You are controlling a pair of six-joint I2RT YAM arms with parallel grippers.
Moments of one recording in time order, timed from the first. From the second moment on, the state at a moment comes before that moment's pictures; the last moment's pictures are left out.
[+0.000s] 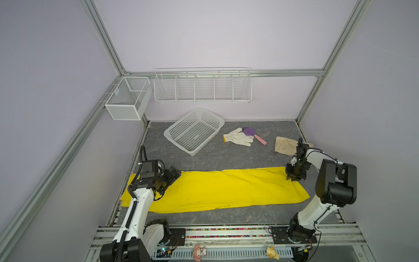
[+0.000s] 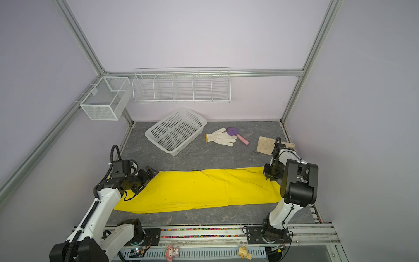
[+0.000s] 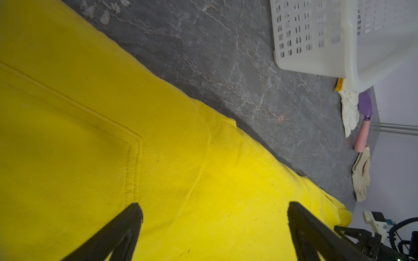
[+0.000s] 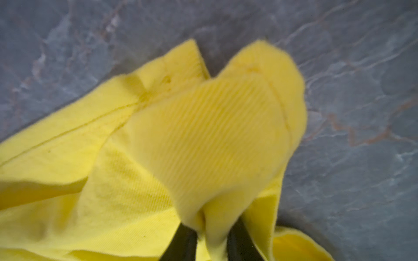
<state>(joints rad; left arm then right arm) 0.08 0.98 0.62 -0.65 0.36 -0.63 -0.24 1.76 1.06 -0.92 -0.08 0.12</state>
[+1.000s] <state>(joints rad) 0.08 1.00 0.63 -0.67 0.41 -0.62 0.18 1.31 1.19 -1.09 -0.25 0.60</state>
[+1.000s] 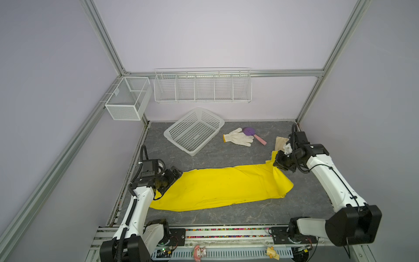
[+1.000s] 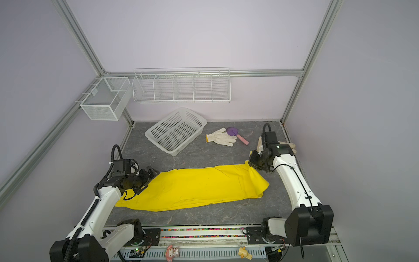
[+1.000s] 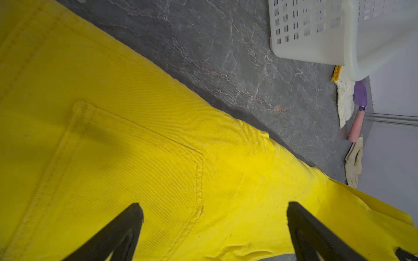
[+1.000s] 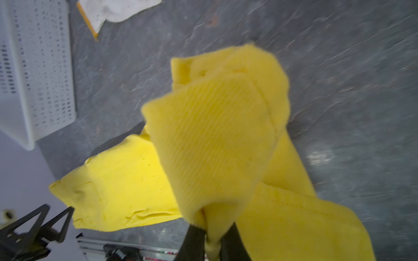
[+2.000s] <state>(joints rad) 0.08 0.91 0.59 -0.69 0.41 -0.65 0.81 1.91 1.51 -0.89 -0.16 1.30</state>
